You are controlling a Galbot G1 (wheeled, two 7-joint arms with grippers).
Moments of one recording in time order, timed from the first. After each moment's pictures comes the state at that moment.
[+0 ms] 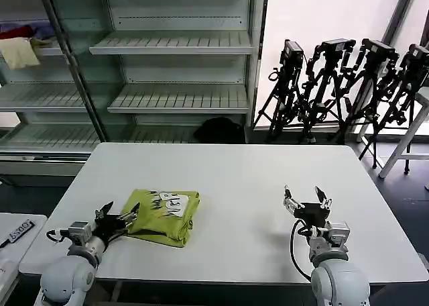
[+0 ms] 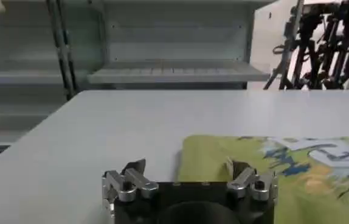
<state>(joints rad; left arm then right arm) 1.26 -1.19 -0.65 -1.86 -0.38 0.50 0.08 -1.28 1.52 0.58 2.14 0.09 -0.51 0.03</state>
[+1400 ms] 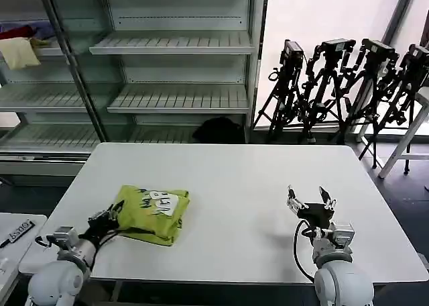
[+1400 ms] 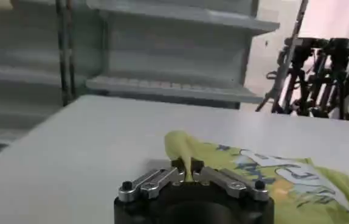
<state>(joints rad) 1.29 -1.17 -0.75 -1.86 -0.48 0.41 0.15 -1.28 1.51 0.60 2.15 0.10 -0.51 0.03</state>
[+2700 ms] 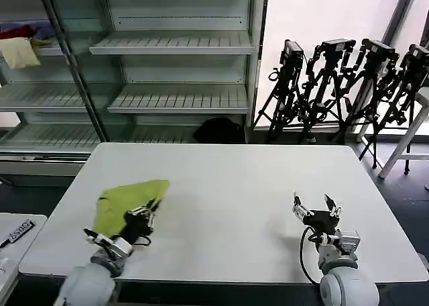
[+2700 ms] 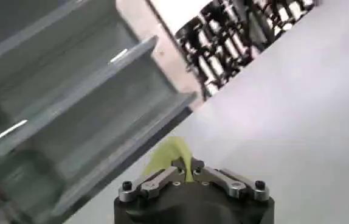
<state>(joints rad) 1.30 -1.11 -0.41 -2.01 0.19 0.25 0.22 -1.32 1.50 0.64 2.14 0.11 -0.50 0.02</state>
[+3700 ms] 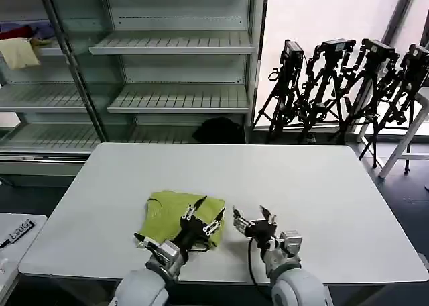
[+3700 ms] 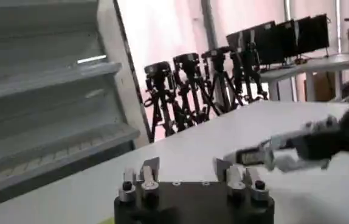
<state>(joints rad) 1.23 -1.20 -0.16 -2.10 -0.06 0.36 0.07 -1.31 1.51 0.28 2.10 0.34 -0.58 0.12</state>
